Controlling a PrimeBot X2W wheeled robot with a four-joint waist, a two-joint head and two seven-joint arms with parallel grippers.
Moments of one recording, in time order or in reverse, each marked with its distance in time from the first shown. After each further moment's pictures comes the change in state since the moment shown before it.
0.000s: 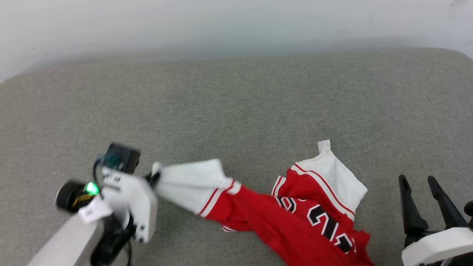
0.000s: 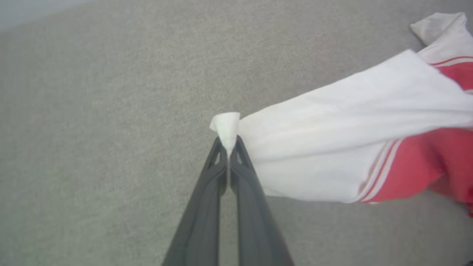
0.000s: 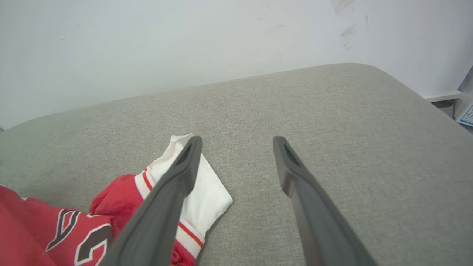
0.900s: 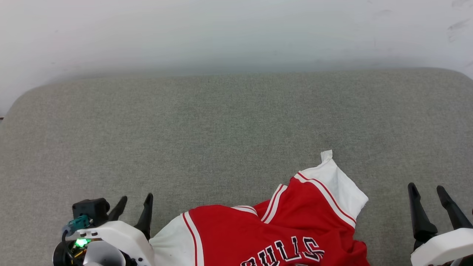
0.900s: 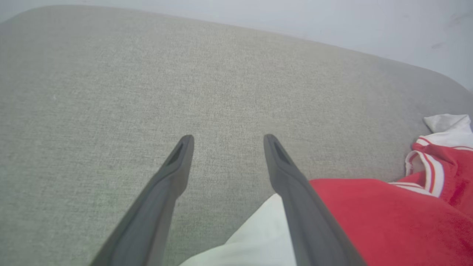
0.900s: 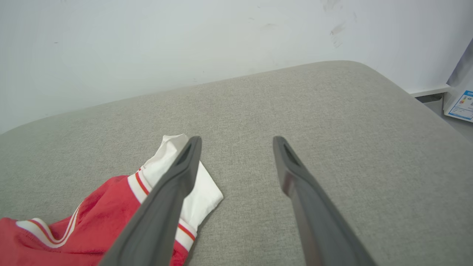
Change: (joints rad) left arm 0.335 -0.100 0.157 0.015 -0.106 0.160 -0.390; right arm 0.009 0.000 -0.059 0.021 0.005 0.000 0.064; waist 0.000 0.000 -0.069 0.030
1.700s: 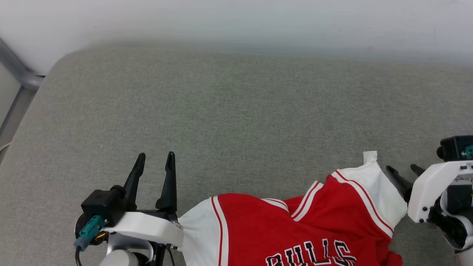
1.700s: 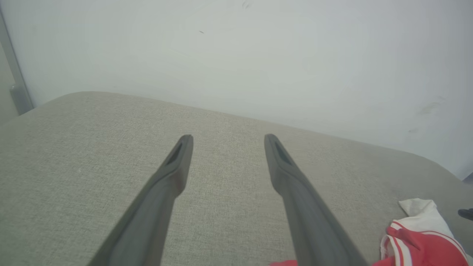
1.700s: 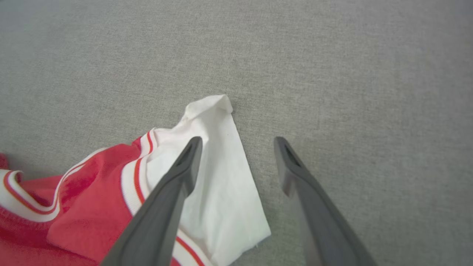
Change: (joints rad) left arm -0.026 -0.117 0.006 -0.199 0.148 0.052 -0.248; right arm -0.328 -0.232 0.166 0.322 0.152 0.000 0.416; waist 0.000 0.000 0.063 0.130
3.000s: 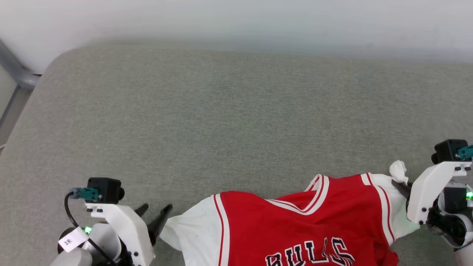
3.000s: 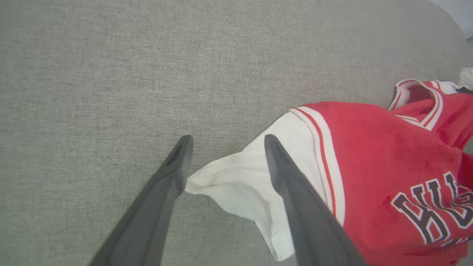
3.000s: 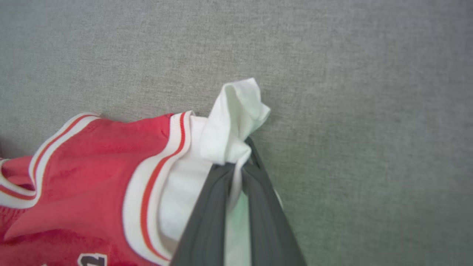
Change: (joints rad) left arm -0.011 0.198 0.003 0.002 -0.254 -0.115 0.625; right arm -0.096 -0.066 0.087 0.190 0.121 0.000 0.071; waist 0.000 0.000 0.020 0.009
